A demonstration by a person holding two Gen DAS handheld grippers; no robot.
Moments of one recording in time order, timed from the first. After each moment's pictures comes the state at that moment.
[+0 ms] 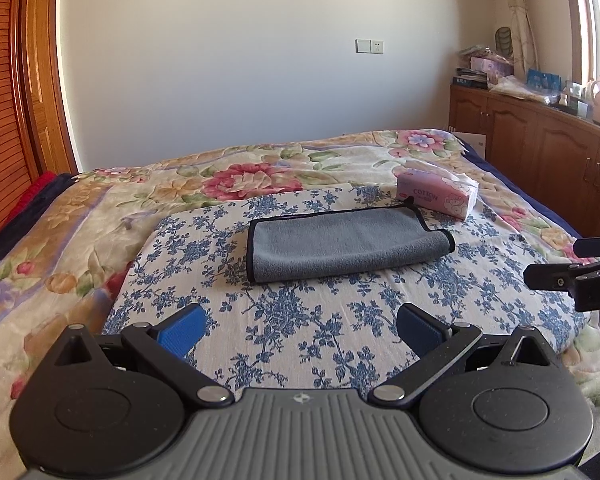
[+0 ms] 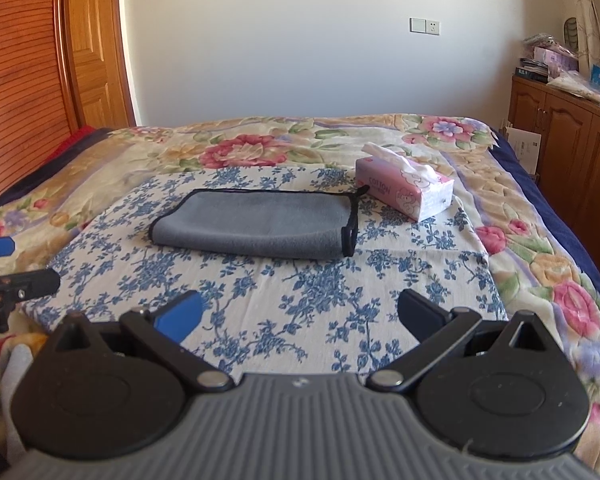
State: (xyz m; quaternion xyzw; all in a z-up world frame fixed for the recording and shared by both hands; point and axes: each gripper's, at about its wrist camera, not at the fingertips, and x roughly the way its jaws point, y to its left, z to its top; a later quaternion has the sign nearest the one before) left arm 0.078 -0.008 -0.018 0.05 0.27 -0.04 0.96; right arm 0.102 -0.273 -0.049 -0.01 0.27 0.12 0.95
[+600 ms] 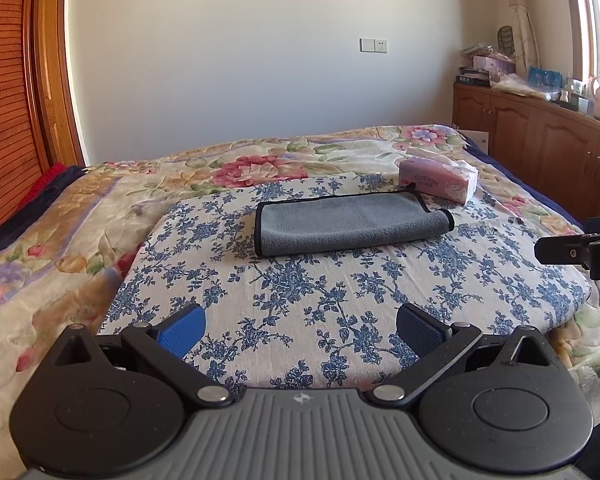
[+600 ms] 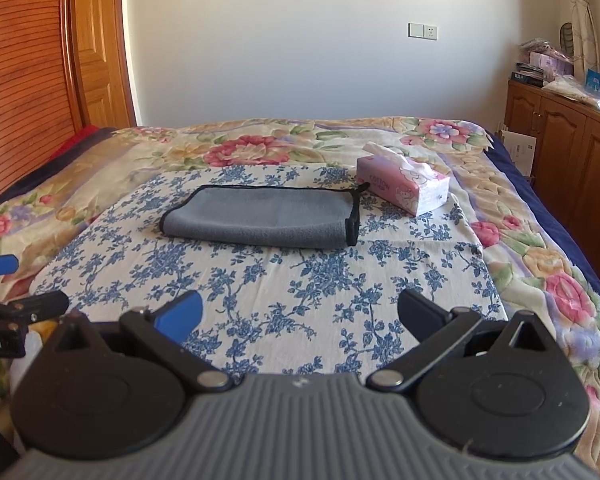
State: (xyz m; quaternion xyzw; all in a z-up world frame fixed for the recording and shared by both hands) left arm 0.046 -0.003 -0.037 0.05 0.27 -0.03 0.96; right arm 0.076 -0.267 -0.050 -0.01 0.27 0.12 0.96
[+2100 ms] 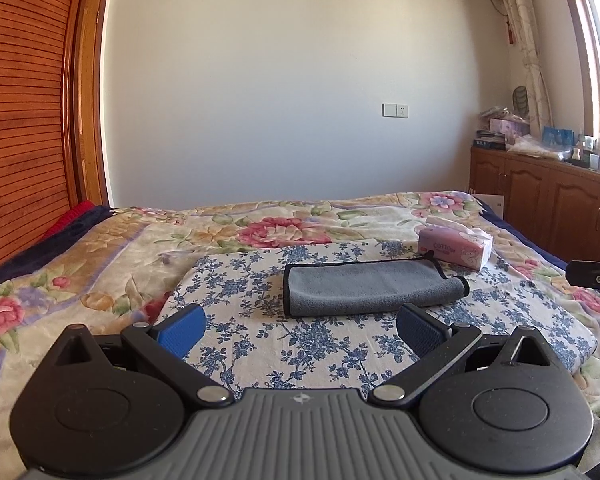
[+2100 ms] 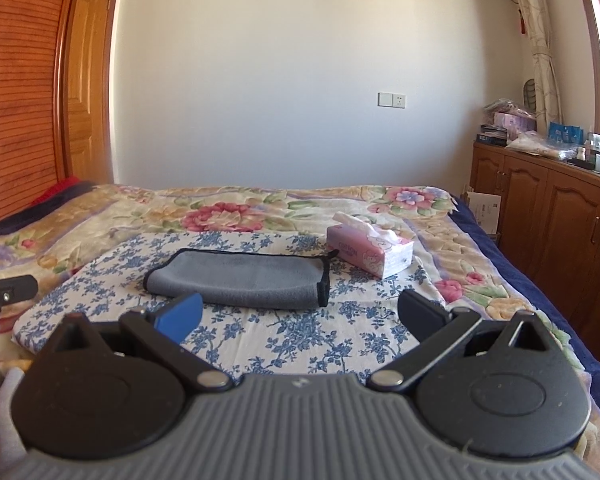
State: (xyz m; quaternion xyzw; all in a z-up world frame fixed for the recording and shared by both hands) left arm 0.024 0.014 -0.021 0.02 0.17 -0.01 0.99; right arm 0.049 -0.267 -0.037 -0.01 0.15 0.07 0.99
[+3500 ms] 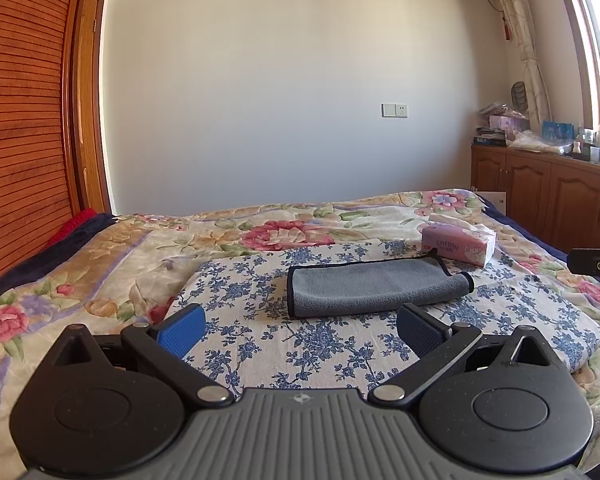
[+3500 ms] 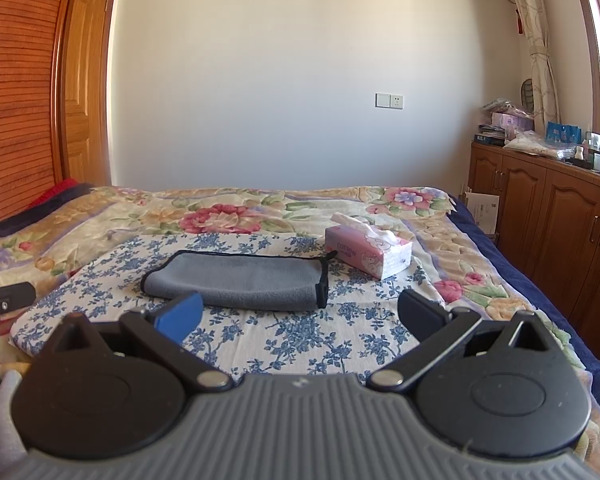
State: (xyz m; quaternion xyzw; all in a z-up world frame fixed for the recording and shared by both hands) left arm 0.024 0.013 -0.026 0.03 0.16 0.00 0.99; right arm 0.052 -0.264 -0.038 -0.02 0.15 0.06 0.99
